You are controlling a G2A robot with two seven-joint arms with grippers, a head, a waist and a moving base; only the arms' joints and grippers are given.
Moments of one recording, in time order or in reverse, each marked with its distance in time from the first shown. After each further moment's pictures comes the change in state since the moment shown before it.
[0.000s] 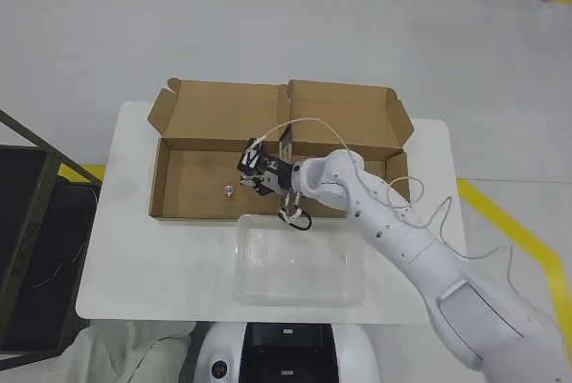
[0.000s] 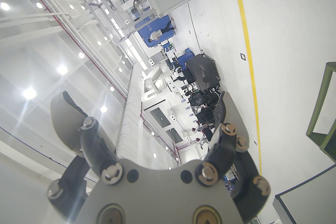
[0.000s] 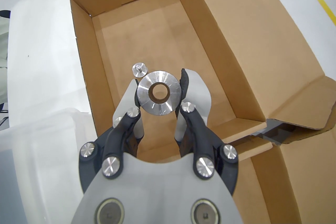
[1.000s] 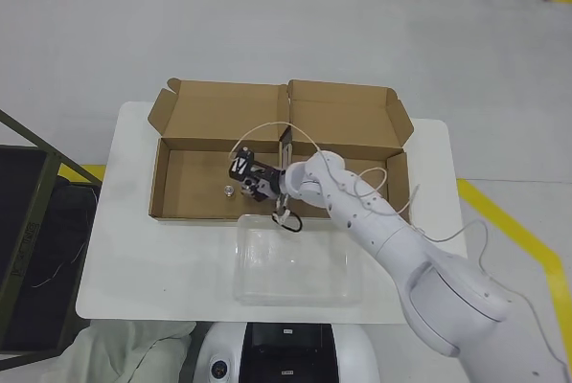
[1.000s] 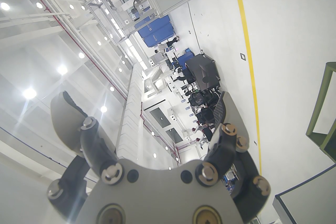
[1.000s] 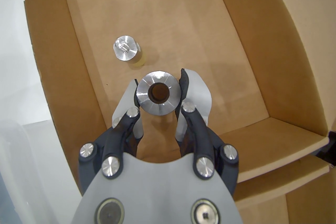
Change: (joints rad) left arm 0.000 0.000 0.000 0.000 0.000 0.000 0.000; right arm 0.112 -0.170 -0.124 0.363 -0.009 -0.003 -0.038
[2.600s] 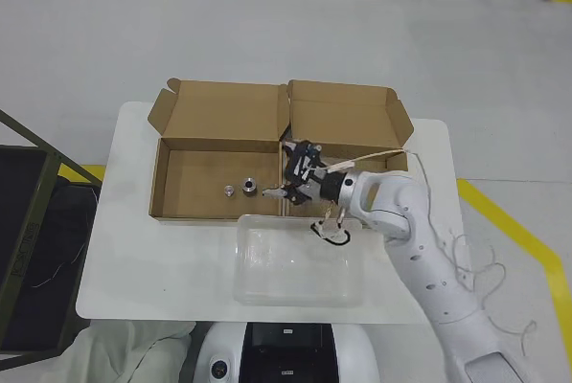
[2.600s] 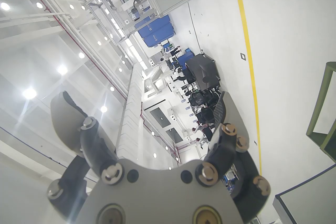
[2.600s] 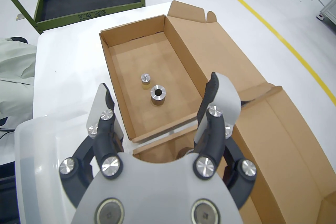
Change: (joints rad) left arm 0.000 0.000 0.000 0.000 0.000 0.000 0.000; right arm -0.573 0.299 0.637 -1.018 -0.180 -0.142 0.131
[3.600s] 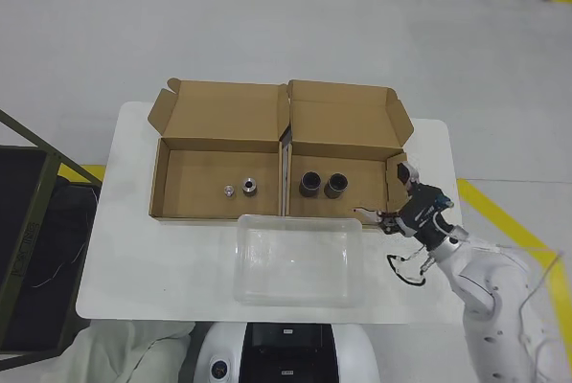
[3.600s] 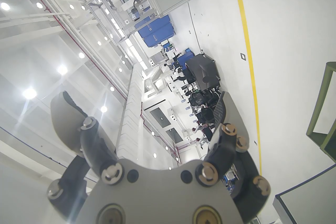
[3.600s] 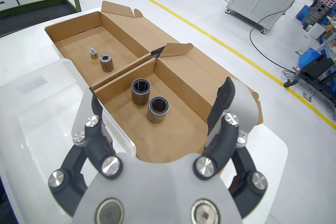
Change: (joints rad) left arm 0.000 0.000 0.000 0.000 0.000 0.000 0.000; right arm -0.544 0.110 0.473 -0.361 -0.183 0.021 -0.363
